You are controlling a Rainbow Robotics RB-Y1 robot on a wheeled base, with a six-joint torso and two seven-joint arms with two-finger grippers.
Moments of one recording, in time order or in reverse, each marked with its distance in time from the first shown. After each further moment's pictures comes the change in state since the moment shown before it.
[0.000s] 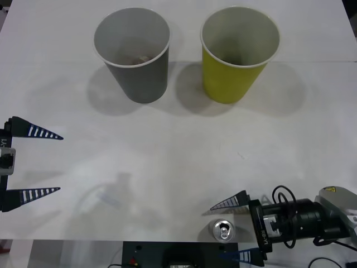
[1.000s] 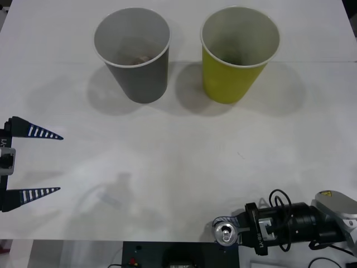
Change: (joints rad) right arm 0.015 0.016 0.008 -0.001 -0.001 0.027 0.009; left arm 0.000 0.000 0.000 0.000 0.000 0.000 0.000
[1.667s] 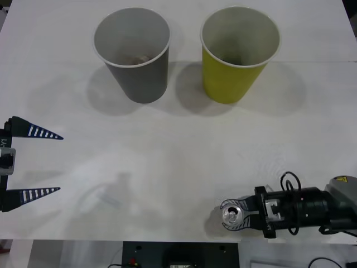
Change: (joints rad) right arm 0.019 -0.120 -0.055 -0.209 0.023 0.116 -0.169; left arm 0.000 0.000 0.000 0.000 0.000 0.000 0.000
